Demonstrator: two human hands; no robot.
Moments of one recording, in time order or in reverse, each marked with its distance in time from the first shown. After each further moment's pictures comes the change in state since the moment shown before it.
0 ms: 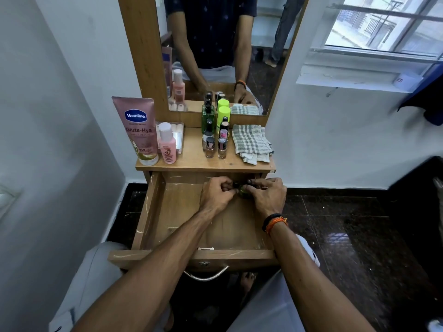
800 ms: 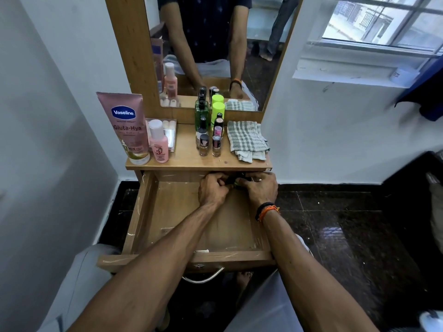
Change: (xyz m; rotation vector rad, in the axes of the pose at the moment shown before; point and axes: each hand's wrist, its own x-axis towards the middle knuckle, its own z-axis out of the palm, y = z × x) left_hand 0.021 -0.002 0.018 0.060 0.081 -0.169; right_hand 0.026 0.002 0.018 -0.004 -0.015 0.076
